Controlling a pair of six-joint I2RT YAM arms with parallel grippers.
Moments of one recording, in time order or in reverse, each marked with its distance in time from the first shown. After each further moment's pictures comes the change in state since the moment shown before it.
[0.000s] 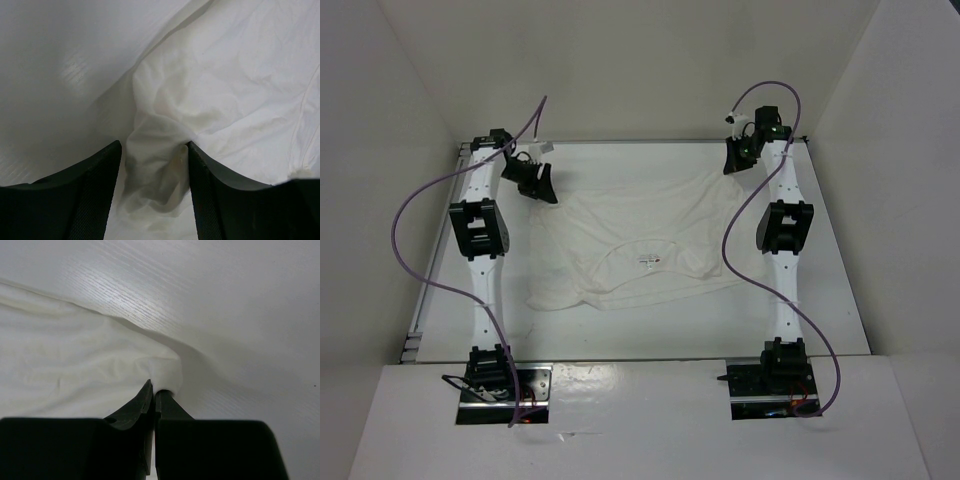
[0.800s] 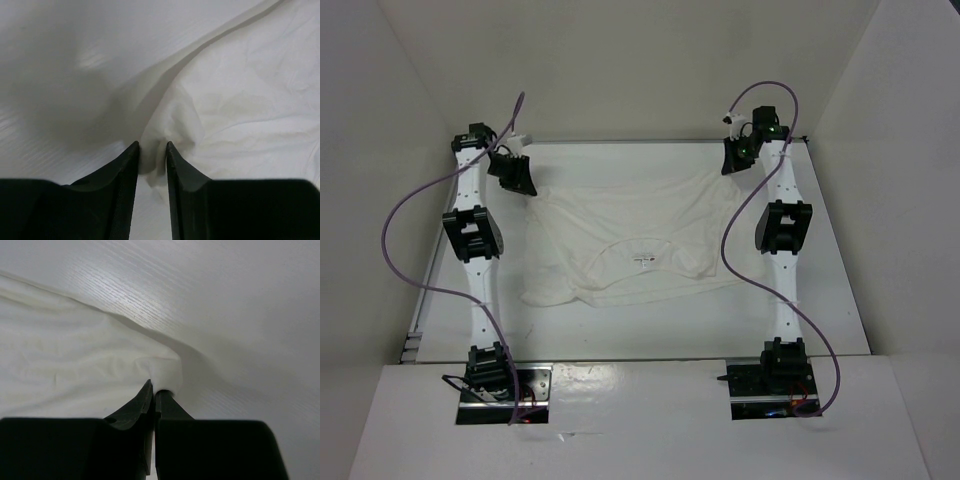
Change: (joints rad) left arm 0.070 0.098 0.238 -0.055 -0.075 -0.086; right arm 0.009 0.000 0.000 -0.005 -0.002 -0.005
